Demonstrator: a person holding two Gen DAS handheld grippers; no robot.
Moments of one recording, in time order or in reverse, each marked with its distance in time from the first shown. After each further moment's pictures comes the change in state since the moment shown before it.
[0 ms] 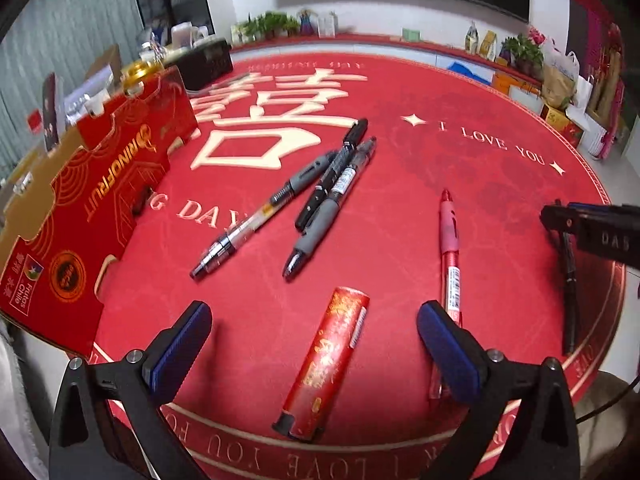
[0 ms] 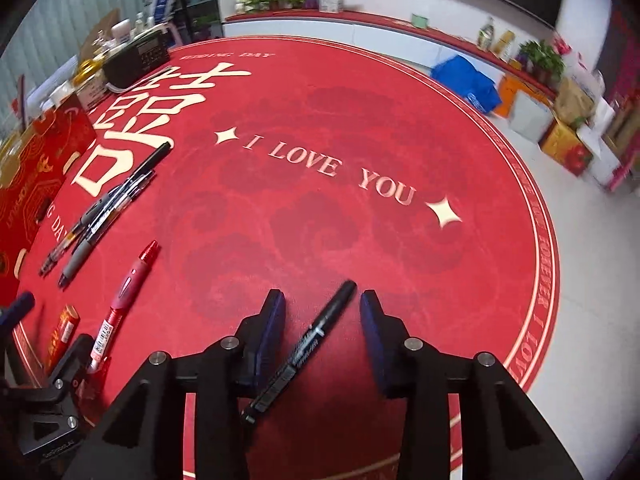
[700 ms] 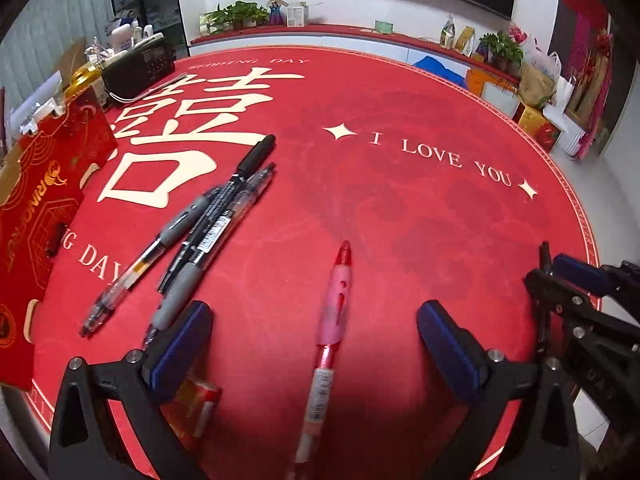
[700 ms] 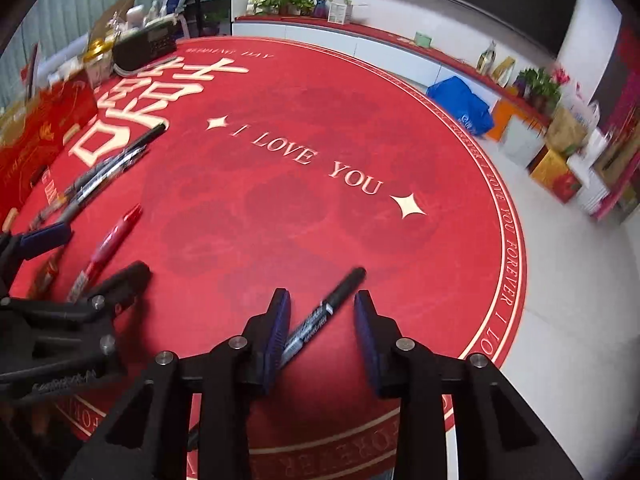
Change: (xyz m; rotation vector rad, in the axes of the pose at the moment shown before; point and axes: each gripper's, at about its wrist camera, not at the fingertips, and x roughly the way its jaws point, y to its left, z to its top) left arm 0.031 -0.060 0.037 0.006 0.032 -0.118; right arm -0.005 -0.030 -0.008 -0.055 -0.023 0.011
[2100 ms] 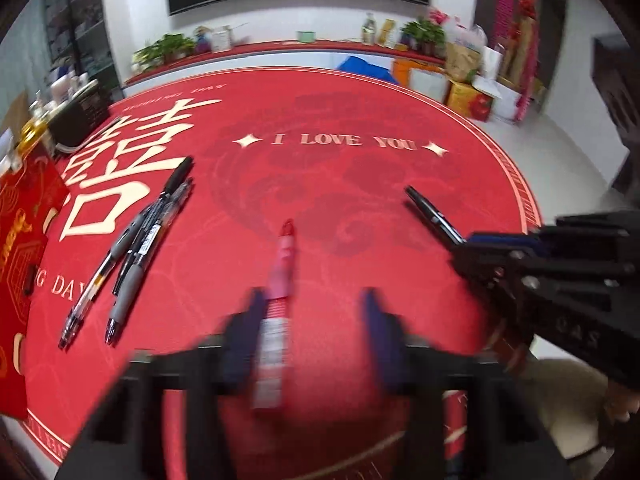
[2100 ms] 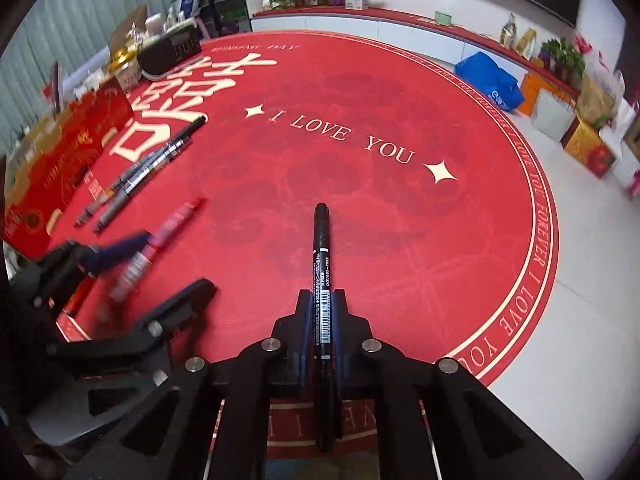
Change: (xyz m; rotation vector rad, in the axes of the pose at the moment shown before) left arm -0.027 -0.032 -0.021 0.223 -0.044 -0.165; right arm -0.020 0.008 -0.018 0.022 0.022 0.121
